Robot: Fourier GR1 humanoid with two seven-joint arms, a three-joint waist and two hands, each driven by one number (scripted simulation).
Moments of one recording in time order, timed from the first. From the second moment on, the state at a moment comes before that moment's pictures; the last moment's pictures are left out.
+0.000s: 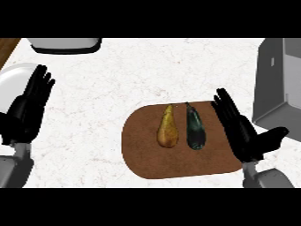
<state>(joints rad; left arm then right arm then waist) -0.18 0.39 -0.08 -1.51 0.29 0.21 0.03 -0.12 -0.27 0.32 -1.48 -0.44 -0.16 -0.06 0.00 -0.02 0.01</state>
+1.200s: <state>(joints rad) -0.23 0.37 -0.33 -1.51 0.15 0.07 0.05 -0.34 -0.63 0.70 -1.49 0.42 -0.35 0.84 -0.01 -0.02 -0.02</state>
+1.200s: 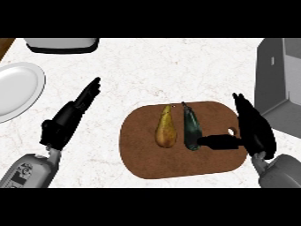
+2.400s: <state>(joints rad) -0.23 0.33 -0.34 -1.52 0.11 0.07 0.05 -0.68 -0.32 0.63 -1.45 0.27 0.02 1.24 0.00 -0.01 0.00</state>
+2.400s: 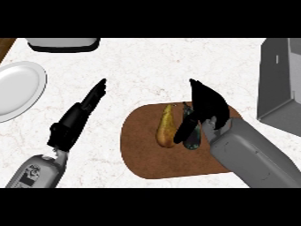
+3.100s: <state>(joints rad) -0.23 0.31 -0.31 -1.53 0.09 0.05 0.07 -0.61 -0.25 0.60 -1.38 0.39 0.04 1.22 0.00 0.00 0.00</state>
